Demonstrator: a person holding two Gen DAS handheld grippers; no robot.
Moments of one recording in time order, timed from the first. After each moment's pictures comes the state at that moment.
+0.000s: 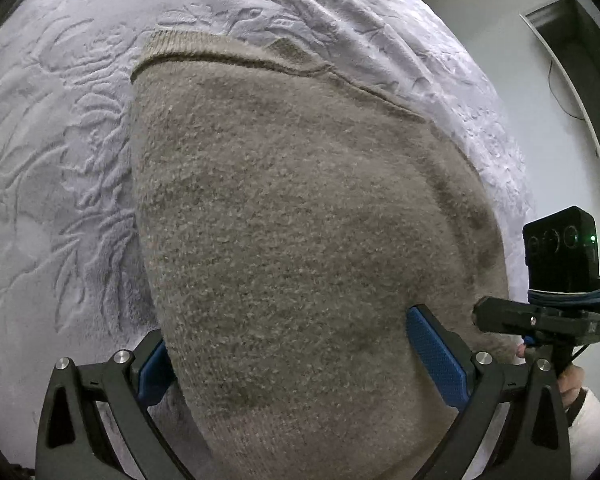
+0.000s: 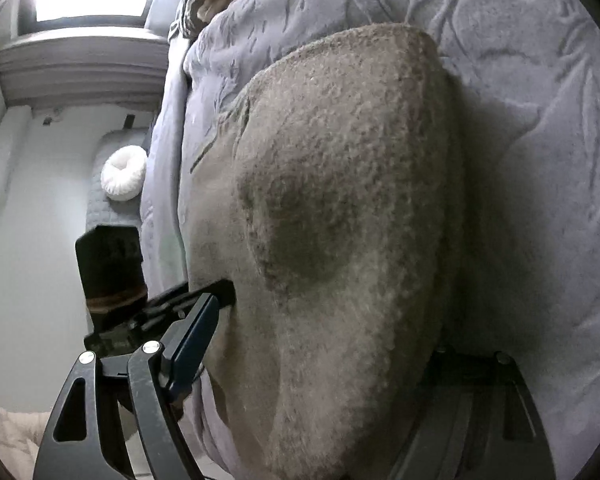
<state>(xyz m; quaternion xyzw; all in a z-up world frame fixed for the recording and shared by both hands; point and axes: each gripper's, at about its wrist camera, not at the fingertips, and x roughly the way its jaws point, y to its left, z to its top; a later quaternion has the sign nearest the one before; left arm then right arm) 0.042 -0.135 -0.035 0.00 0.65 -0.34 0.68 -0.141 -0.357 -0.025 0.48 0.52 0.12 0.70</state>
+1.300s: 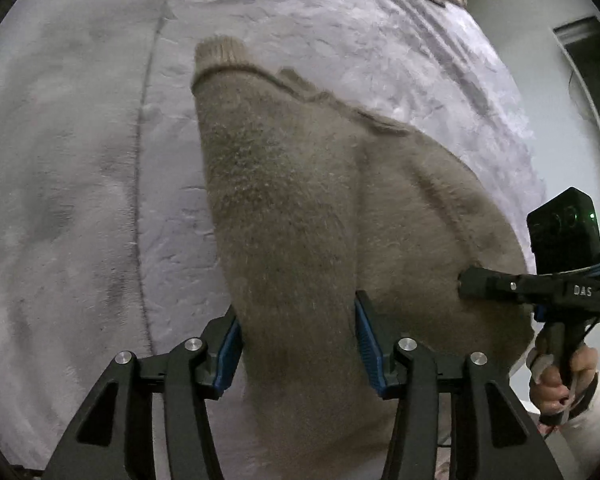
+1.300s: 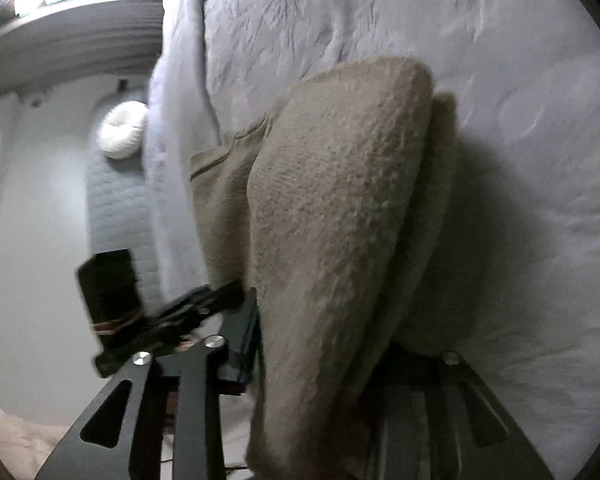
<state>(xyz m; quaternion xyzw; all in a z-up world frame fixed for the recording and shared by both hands) -0.037 0.097 0.016 0.00 0.68 -0.28 0.68 -0.152 -0.151 -0.008 0.48 0.58 0.14 0.65</state>
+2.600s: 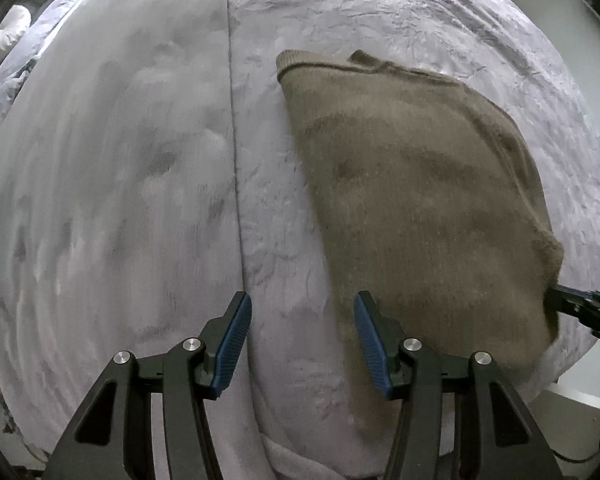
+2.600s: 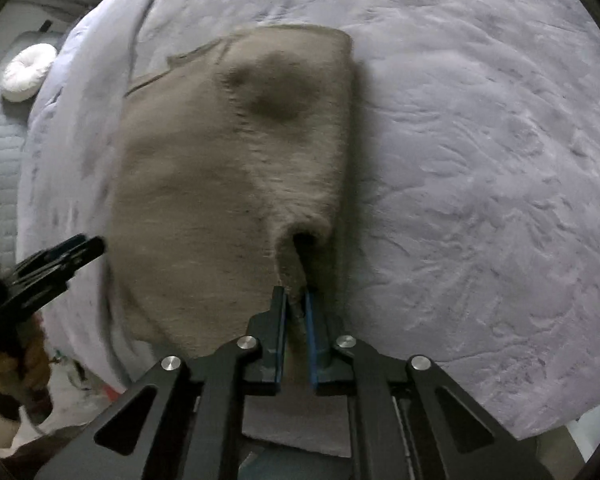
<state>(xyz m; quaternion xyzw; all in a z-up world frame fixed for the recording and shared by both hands) -0.100 0.134 0.038 0.13 0.66 -0.17 0.72 -0.228 -0.121 0.029 0.26 0.67 -0.03 0.70</state>
